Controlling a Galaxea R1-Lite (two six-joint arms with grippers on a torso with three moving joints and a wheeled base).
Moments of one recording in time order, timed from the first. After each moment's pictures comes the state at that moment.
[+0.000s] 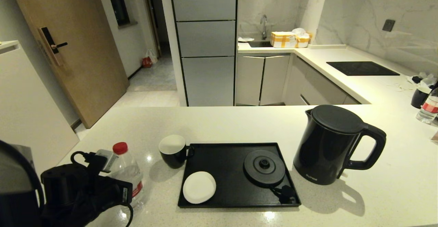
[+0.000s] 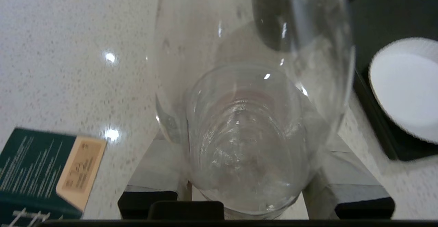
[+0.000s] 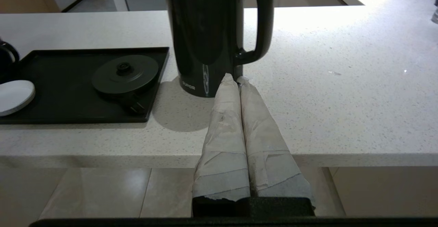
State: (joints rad) left arm -0.08 2.02 -0.03 -1.52 -0.09 0.13; right arm 0.00 0.00 0.00 0.01 0.01 -0.02
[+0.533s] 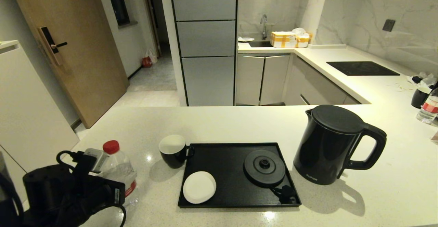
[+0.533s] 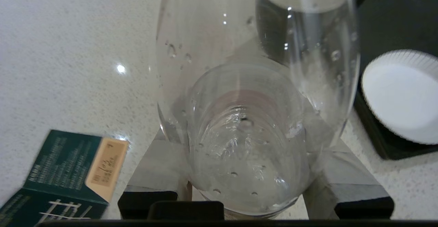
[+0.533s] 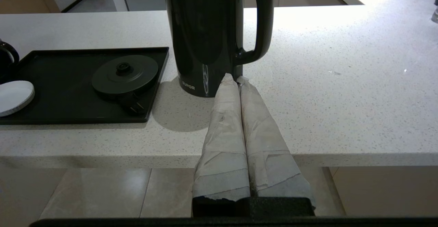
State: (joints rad) left arm -0.08 1.89 0.00 -1.52 -0.09 0.14; right arm 0.00 0.00 0.00 0.00 0.01 -0.02
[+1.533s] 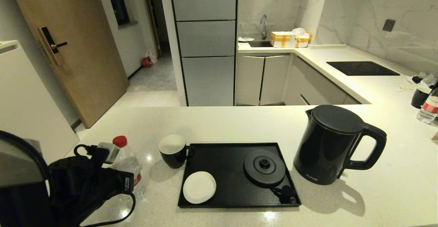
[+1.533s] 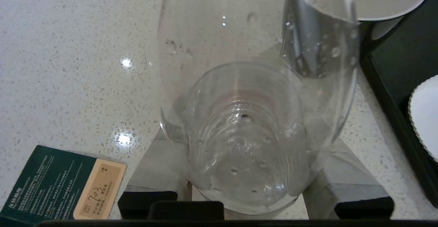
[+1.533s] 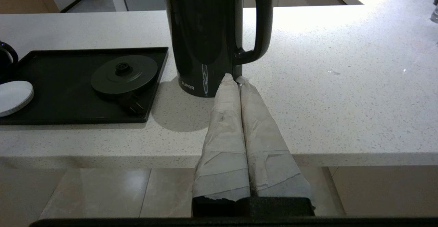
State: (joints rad) left arm -0.06 2.05 -0.14 -1.53 -0.06 0.12; right arm 0.00 0.00 0.00 0.00 0.01 -0.02
